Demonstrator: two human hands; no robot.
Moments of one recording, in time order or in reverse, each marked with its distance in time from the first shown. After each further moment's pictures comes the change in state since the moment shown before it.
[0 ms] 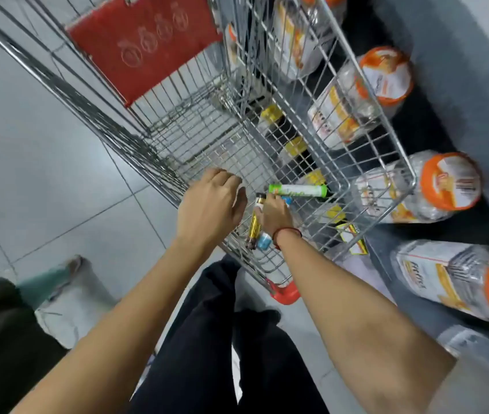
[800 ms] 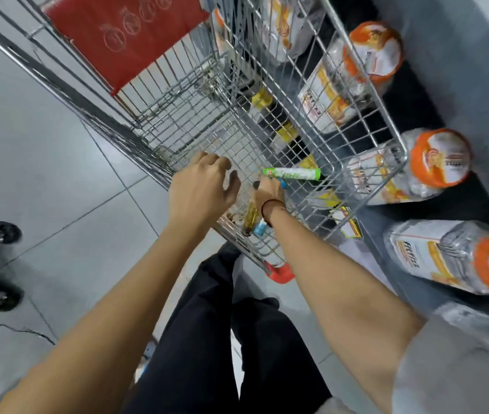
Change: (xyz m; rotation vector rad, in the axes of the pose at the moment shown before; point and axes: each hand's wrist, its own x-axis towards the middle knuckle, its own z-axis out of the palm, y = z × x) left_hand 0.003 0.005 0.004 -0.011 0.077 -0.072; right_hand 0.007 -0.010 -0.015 0.223 -0.015 0.214
